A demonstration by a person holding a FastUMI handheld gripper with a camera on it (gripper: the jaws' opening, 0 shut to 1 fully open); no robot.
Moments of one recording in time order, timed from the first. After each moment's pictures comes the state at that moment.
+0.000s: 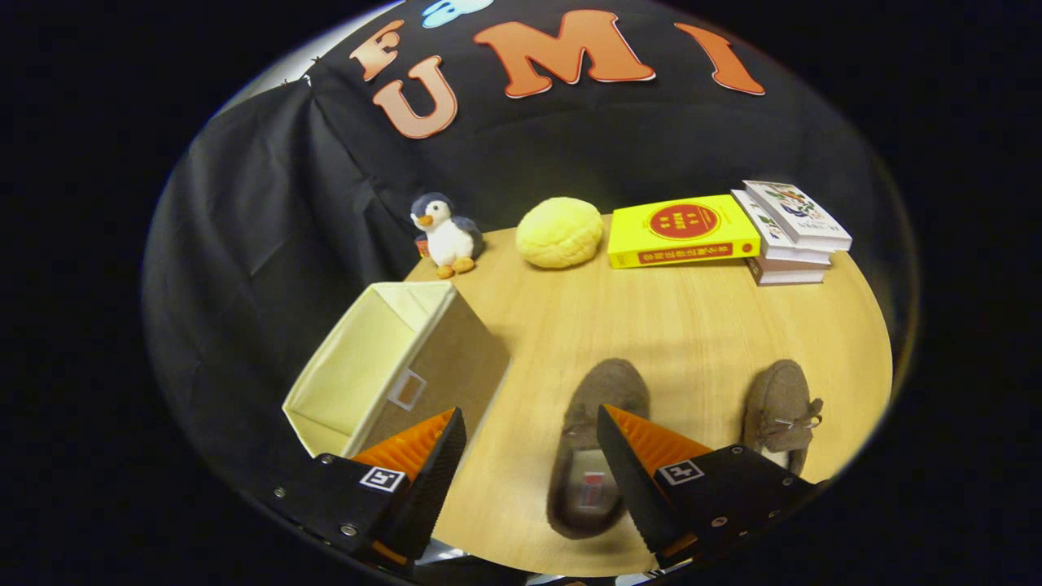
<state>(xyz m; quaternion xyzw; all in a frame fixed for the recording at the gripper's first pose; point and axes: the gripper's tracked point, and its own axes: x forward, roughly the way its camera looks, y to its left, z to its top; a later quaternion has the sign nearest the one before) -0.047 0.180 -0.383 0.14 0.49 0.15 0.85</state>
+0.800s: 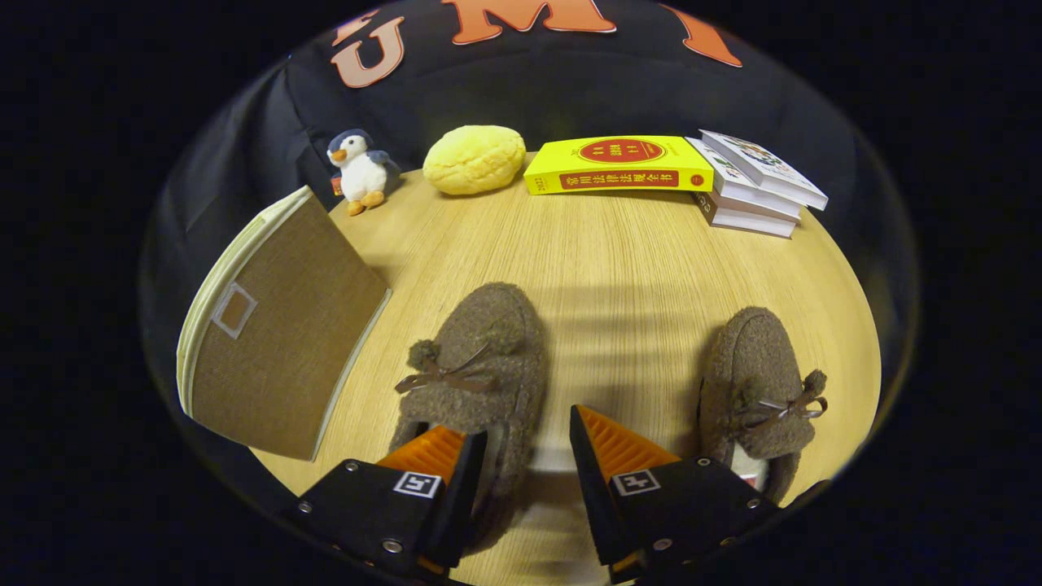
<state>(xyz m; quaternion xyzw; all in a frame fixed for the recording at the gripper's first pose) -0.048 0.128 -0.502 0.07 0.54 0.09 0.83</state>
